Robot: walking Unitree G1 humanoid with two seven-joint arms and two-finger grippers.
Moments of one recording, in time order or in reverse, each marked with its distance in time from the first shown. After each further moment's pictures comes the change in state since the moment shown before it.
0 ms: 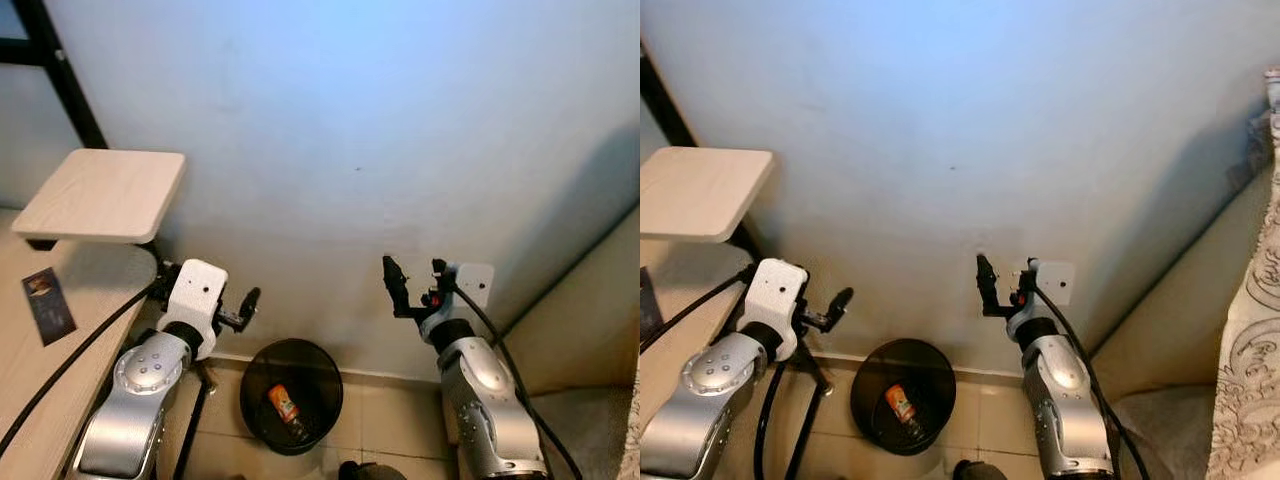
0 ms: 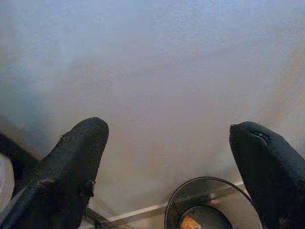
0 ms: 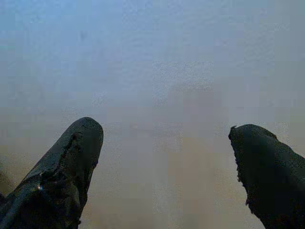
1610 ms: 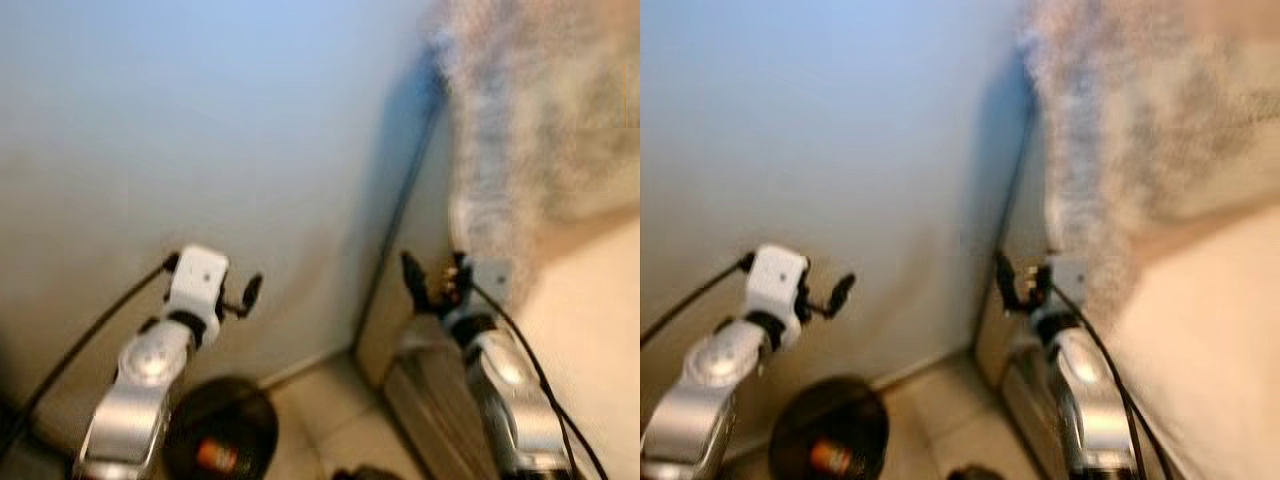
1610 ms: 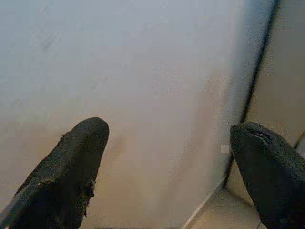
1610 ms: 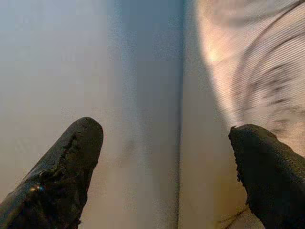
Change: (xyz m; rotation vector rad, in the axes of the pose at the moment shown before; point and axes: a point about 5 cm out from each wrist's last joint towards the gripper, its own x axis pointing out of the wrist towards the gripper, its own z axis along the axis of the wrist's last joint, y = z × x) left arm 0.006 0.001 0.012 -0.014 -0.048 0.025; right arm 0.000 -0.015 0.013 -0.082 -0.025 -0.005
